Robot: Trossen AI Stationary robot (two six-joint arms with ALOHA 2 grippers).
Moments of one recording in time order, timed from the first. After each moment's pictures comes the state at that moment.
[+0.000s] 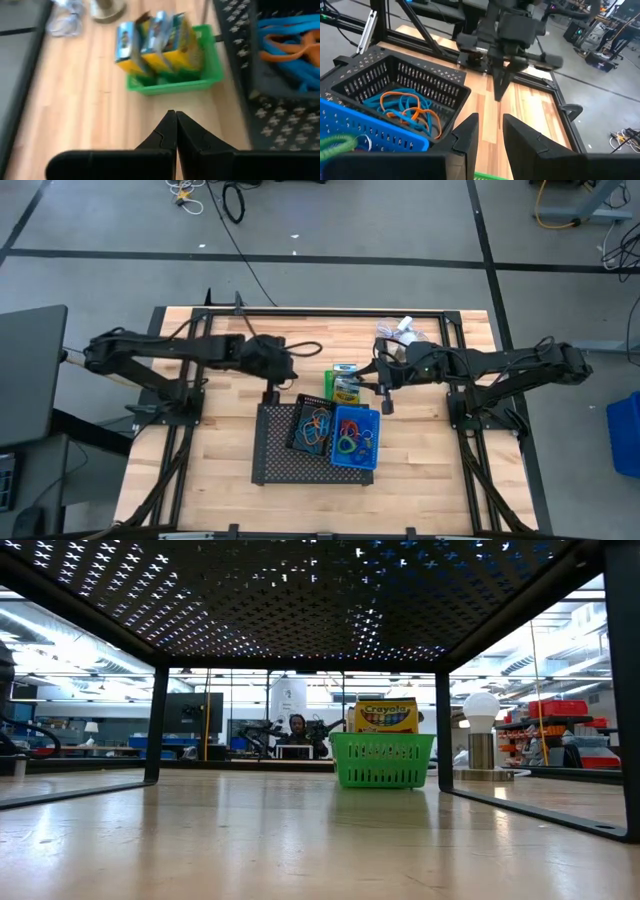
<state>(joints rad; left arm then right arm) 0.07 1.29 1.00 -0.45 -0.06 0.23 0.04 1.14 0.94 -0.13 0.04 -0.30</state>
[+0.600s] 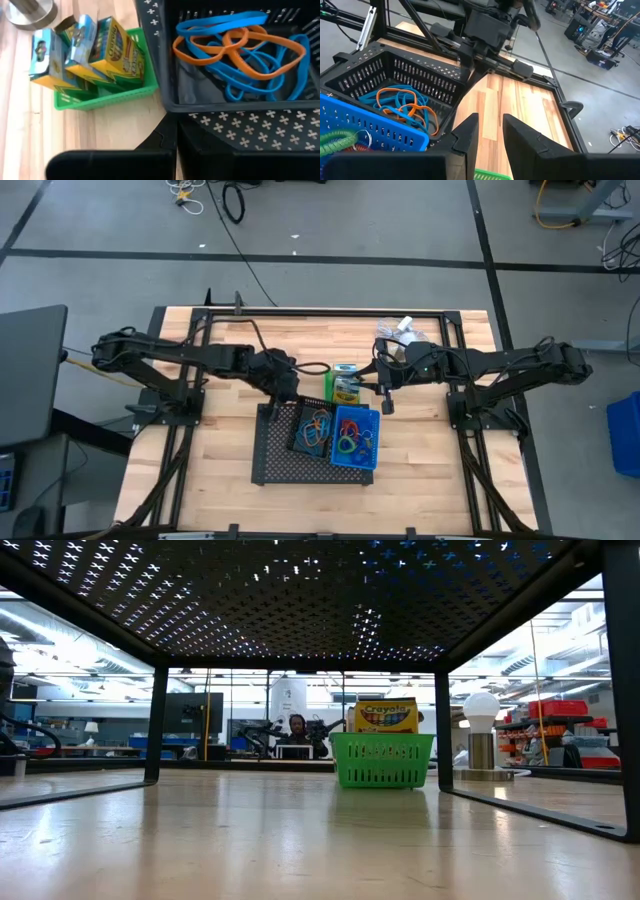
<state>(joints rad) 0.00 1.36 1.00 -0.42 0.11 0.21 0.04 1.14 0.94 -0.15 0.04 -0.30</state>
